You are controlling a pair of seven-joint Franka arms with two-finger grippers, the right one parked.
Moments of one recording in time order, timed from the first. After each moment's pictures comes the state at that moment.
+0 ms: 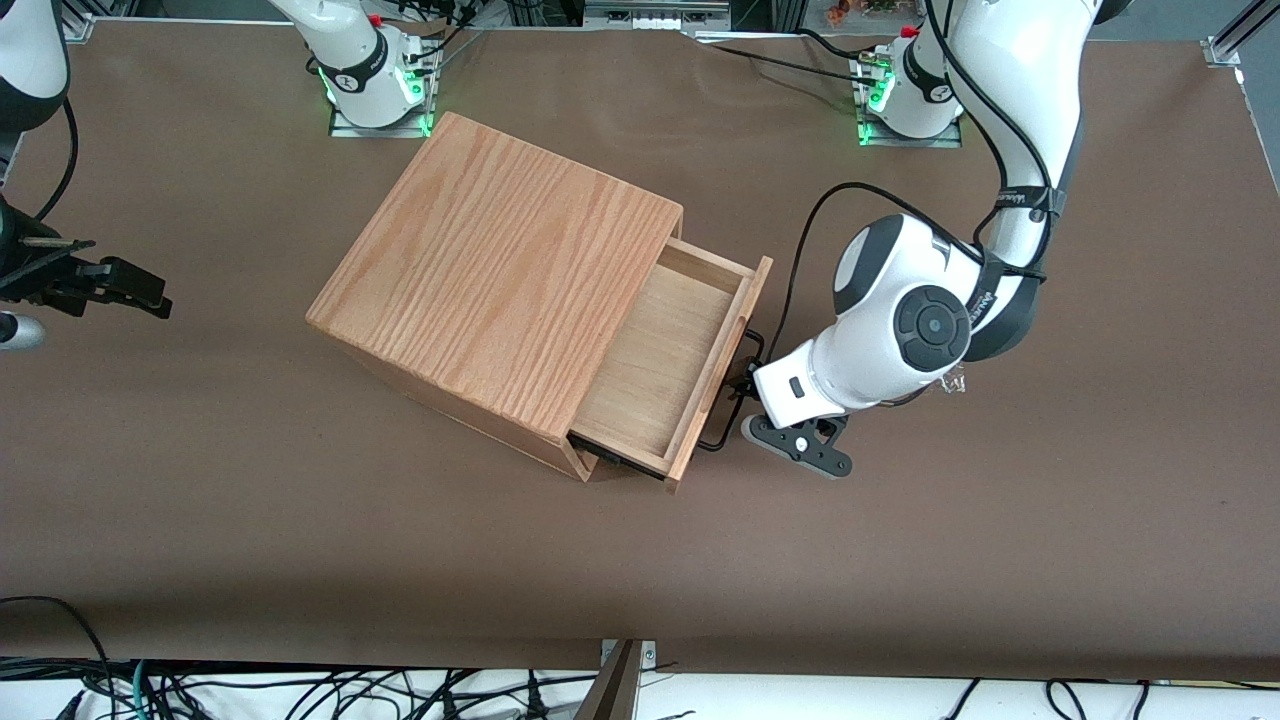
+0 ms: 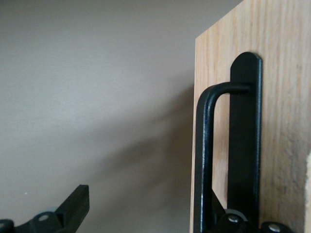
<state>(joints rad) -0.33 0.66 -0.09 -1.28 -0.21 1.97 0.03</state>
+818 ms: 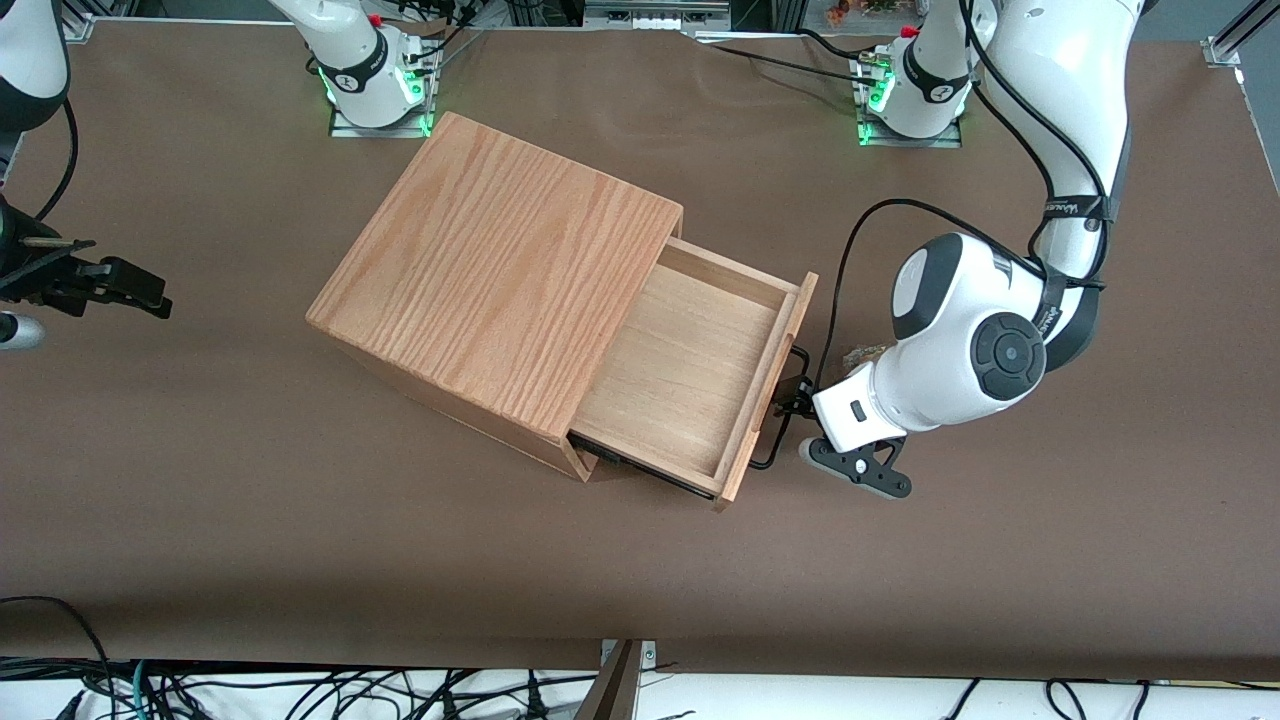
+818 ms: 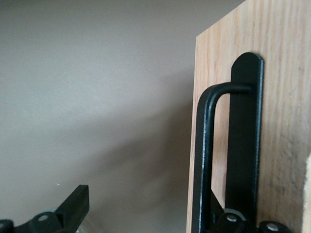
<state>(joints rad) -0.26 0.66 -0.09 -1.28 -0.24 1.94 0.07</state>
